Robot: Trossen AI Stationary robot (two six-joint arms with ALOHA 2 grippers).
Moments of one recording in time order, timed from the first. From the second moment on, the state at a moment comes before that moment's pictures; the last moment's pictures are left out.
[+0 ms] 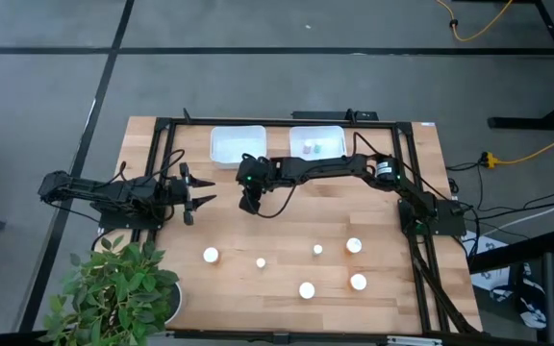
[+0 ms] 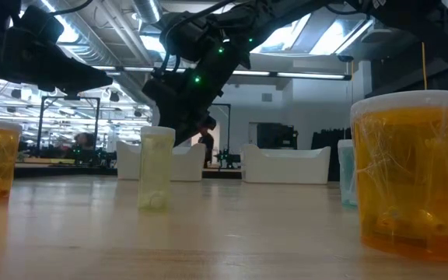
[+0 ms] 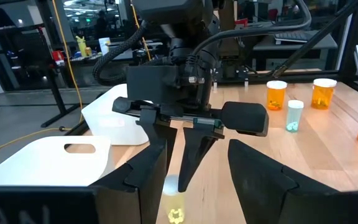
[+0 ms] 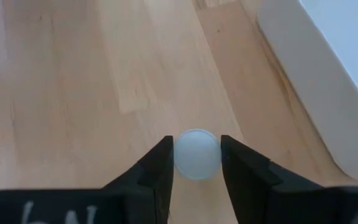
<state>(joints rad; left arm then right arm) -0.10 0.12 0.01 0.05 -0.33 0.06 -0.09 2.30 1.87 -0.49 0.07 0.18</state>
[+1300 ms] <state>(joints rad) -0.10 0.12 0.01 0.05 -0.33 0.06 -0.09 2.31 1.87 -0.49 0.09 0.15</state>
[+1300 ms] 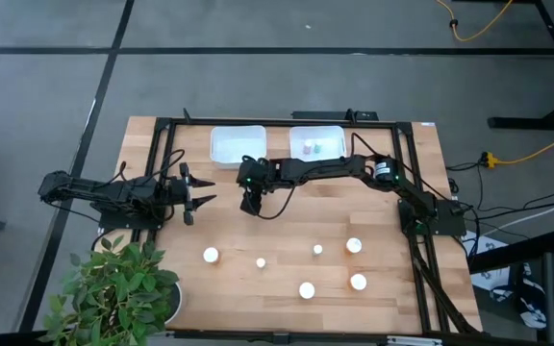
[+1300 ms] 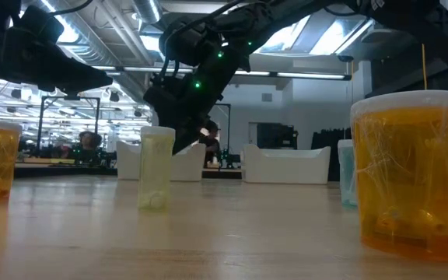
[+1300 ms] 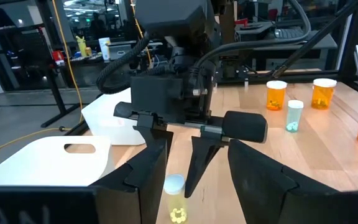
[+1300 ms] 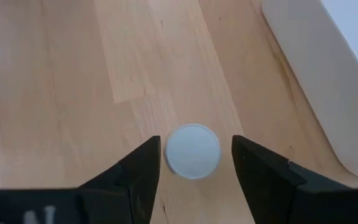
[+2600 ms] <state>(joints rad) -0.10 0.12 0.01 0.05 -0.33 0.06 -0.36 1.89 1.87 -1.38 0.42 0.52</state>
